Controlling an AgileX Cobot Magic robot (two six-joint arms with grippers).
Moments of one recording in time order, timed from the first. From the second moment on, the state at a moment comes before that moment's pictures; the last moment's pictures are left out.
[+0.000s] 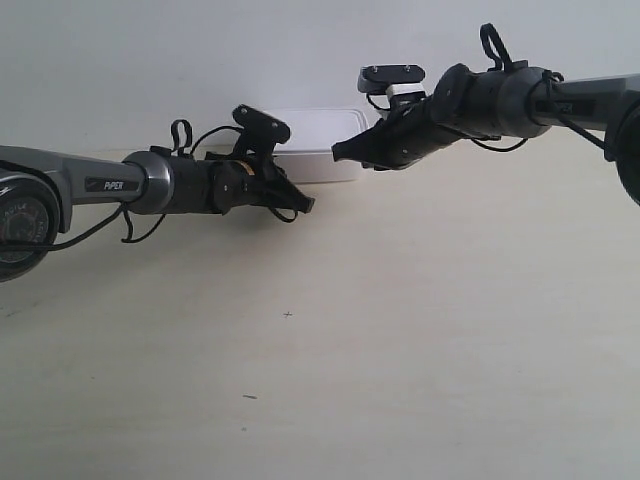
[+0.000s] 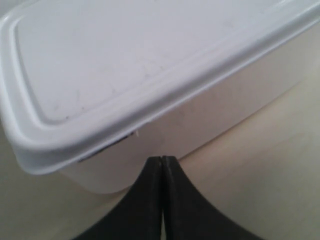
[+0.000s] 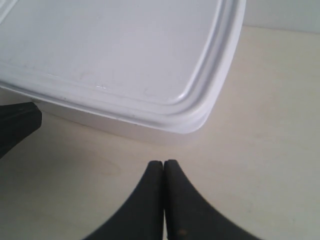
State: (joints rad) left arm -0.29 2.58 -1.87 -0.20 -0.08 0.37; right arm 0.28 2.43 -1.88 0.48 0.38 -0.40
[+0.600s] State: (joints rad) left arm -0.29 2.58 -1.86 -0.19 -0.08 0.41; right arm 0.28 2.48 -1.88 0.47 0.29 -0.40
